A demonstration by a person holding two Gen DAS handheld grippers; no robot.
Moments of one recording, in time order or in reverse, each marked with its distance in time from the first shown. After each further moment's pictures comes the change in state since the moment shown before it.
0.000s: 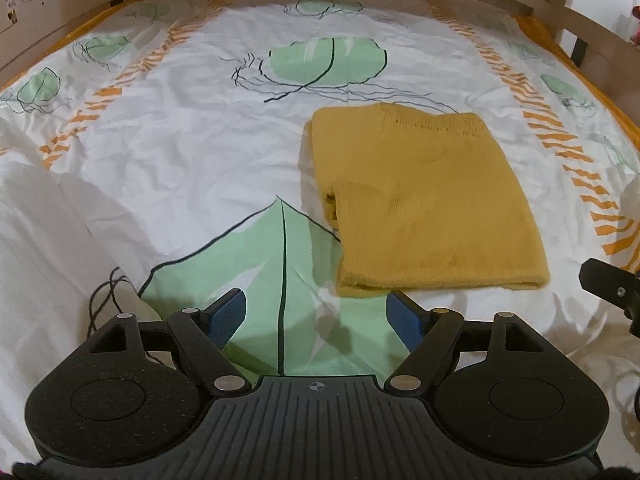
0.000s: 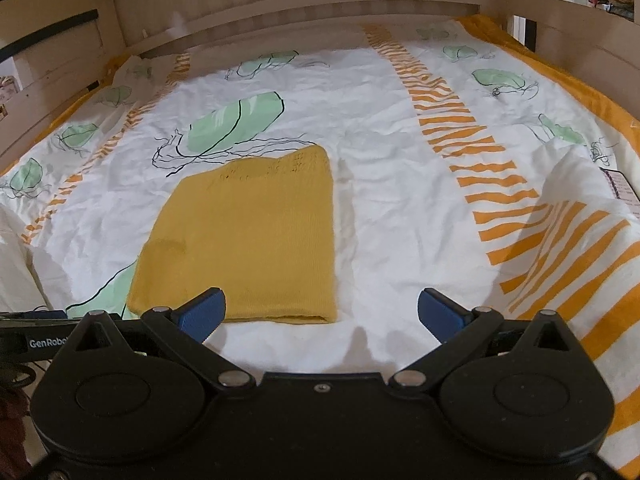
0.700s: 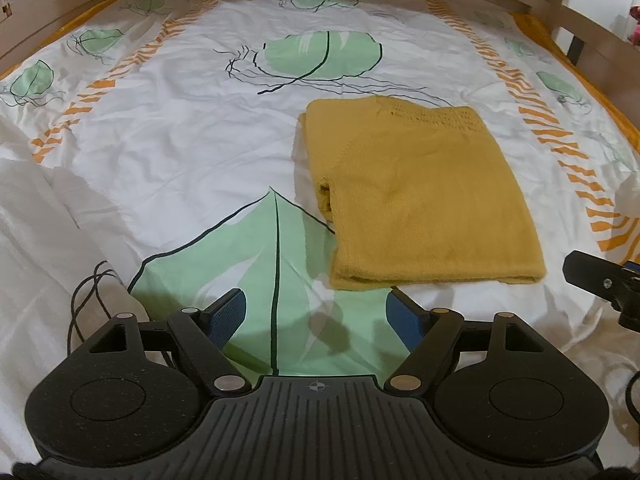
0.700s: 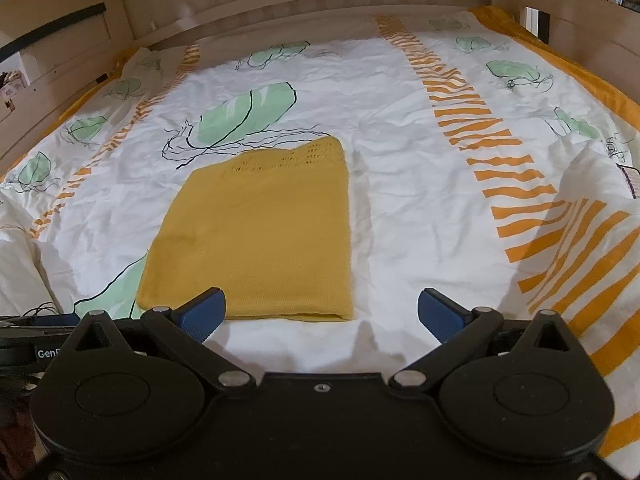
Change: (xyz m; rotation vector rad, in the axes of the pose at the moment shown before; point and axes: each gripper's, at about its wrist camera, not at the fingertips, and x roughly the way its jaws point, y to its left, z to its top) left arm 0.003 0.001 0.000 -0.005 0.015 -0.019; right arm 0.007 0.005 0.002 -0.002 0.031 0.031
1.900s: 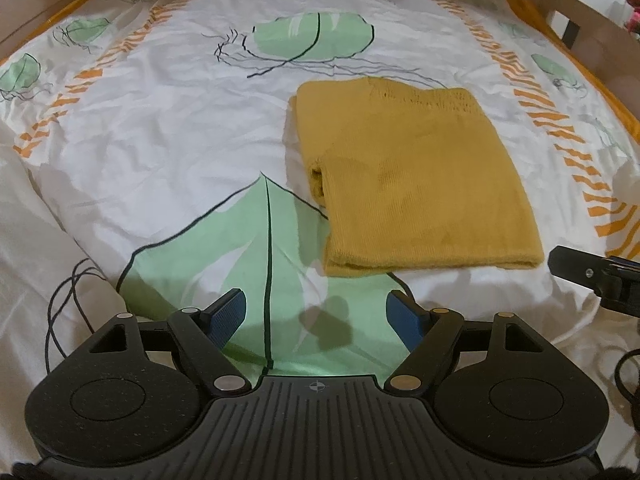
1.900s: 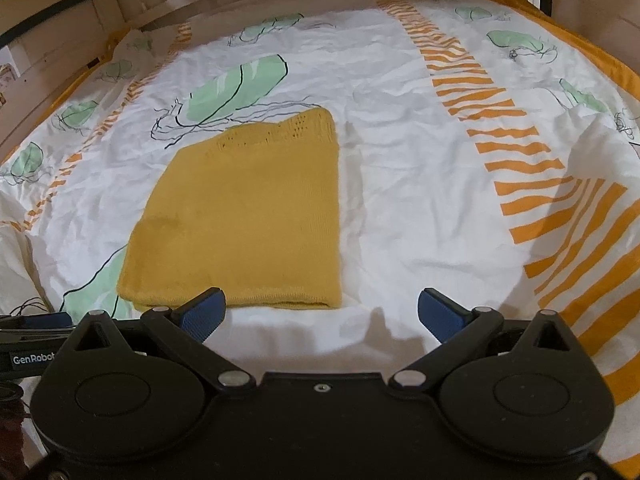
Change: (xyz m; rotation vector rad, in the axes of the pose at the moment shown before) left arm 0.007 -0.002 0.001 0.016 0.063 -0.023; right arm 0.020 -0.011 0.001 0.021 0.091 0.006
